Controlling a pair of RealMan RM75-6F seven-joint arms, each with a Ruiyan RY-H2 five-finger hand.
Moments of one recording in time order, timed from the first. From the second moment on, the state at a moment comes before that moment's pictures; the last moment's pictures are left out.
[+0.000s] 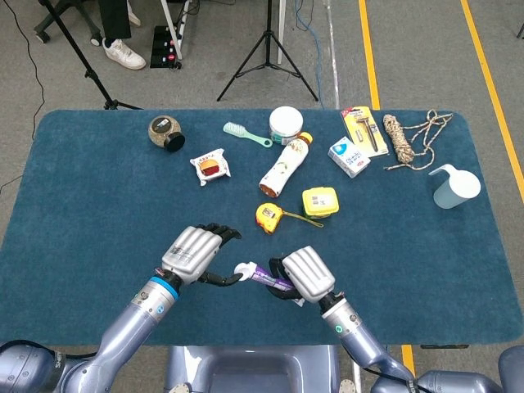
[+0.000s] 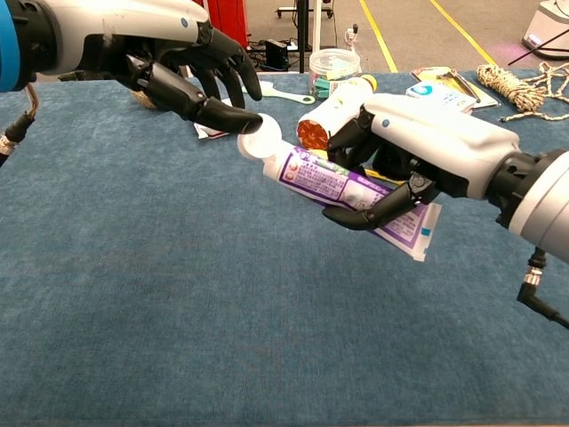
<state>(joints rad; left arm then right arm) -0.96 -1.29 -0.22 -2.28 0.56 1.20 0.75 0.58 -1.61 0.10 -1.72 -1.45 1.16 -0.27</state>
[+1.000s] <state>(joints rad) -0.99 -1.30 -0.20 -2.20 0.53 1.22 0.67 0.56 -1.58 0.10 -1.74 -1.51 1.19 -0.08</state>
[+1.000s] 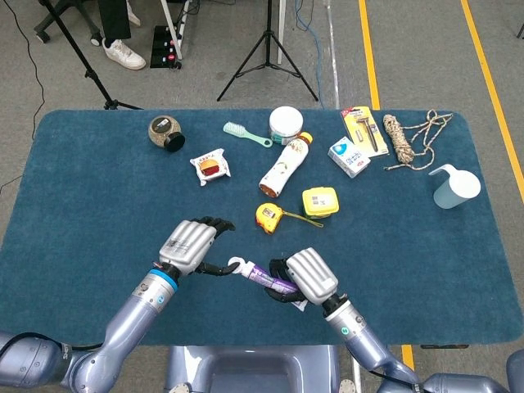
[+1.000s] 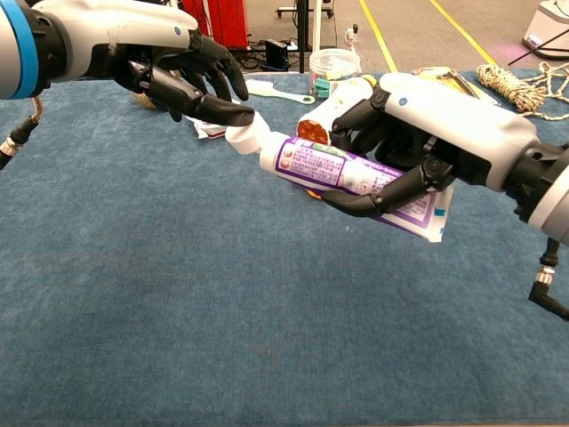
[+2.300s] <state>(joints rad) -0.89 -1.31 -0.26 -2.10 0.70 1.04 0.22 0.56 -1.60 0.14 -1.77 -1.41 1.13 0.11</state>
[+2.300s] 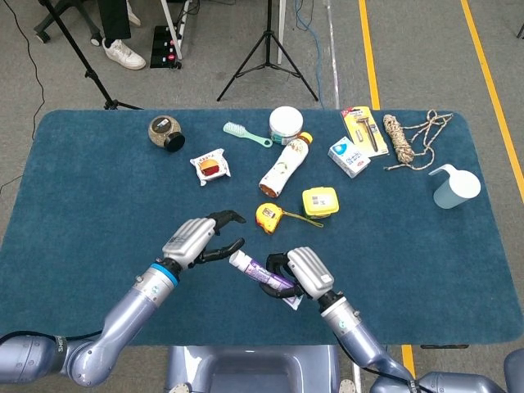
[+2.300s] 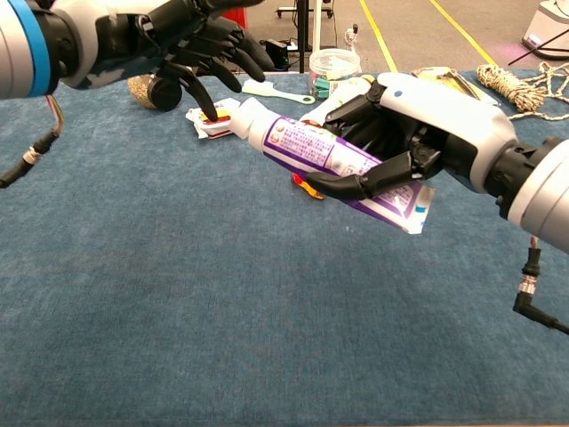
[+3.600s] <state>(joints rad) -0.92 -1.48 -0.39 -1.94 0.71 0.82 -0.17 0.59 -1.63 0.24 -1.80 -1.34 1.11 0.24</state>
